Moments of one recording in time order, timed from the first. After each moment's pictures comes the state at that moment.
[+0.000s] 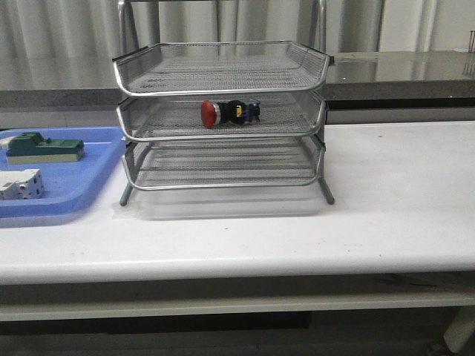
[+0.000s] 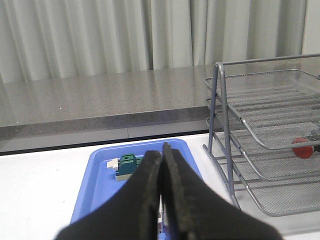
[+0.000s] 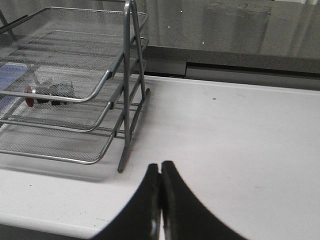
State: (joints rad) left arm -0.02 0.29 -0.33 -0.35 0.11 0.40; right arm 0.17 0.57 -0.46 0.01 0.19 -0.03
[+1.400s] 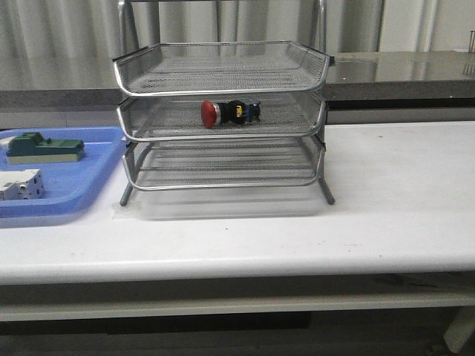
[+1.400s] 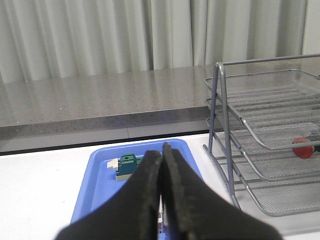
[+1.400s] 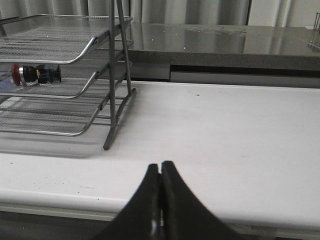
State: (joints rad) left arm -0.02 0.29 -0.33 -0.35 0.11 0.40; right arm 0.12 -0.01 0.03 0.01 0.12 -0.02
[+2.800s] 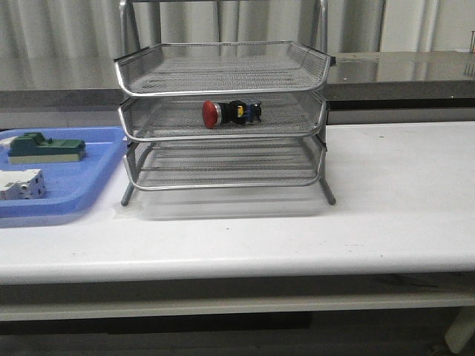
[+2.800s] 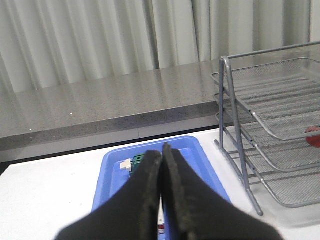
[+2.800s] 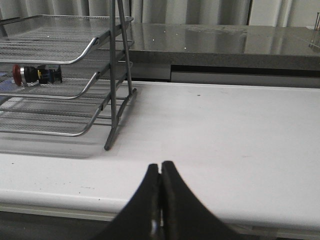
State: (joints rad) left arm -0.02 0.29 -0.33 -0.15 0.11 0.29; right arm 0.12 -0.01 0.03 0.01 0.12 -0.02
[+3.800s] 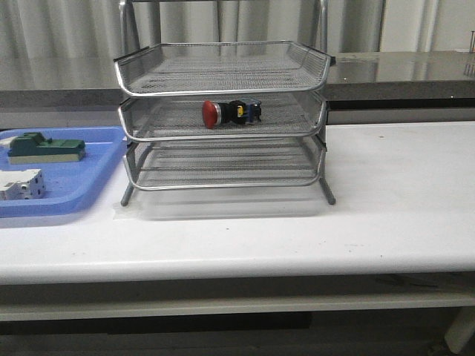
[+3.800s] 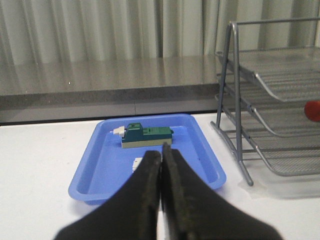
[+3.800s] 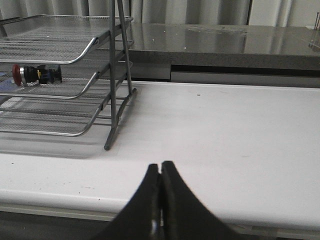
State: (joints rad) left arm -0.02 -0.01 0.00 0.15 0.05 -0.13; right arm 0.12 -0.01 0.03 0.01 0.12 -0.02
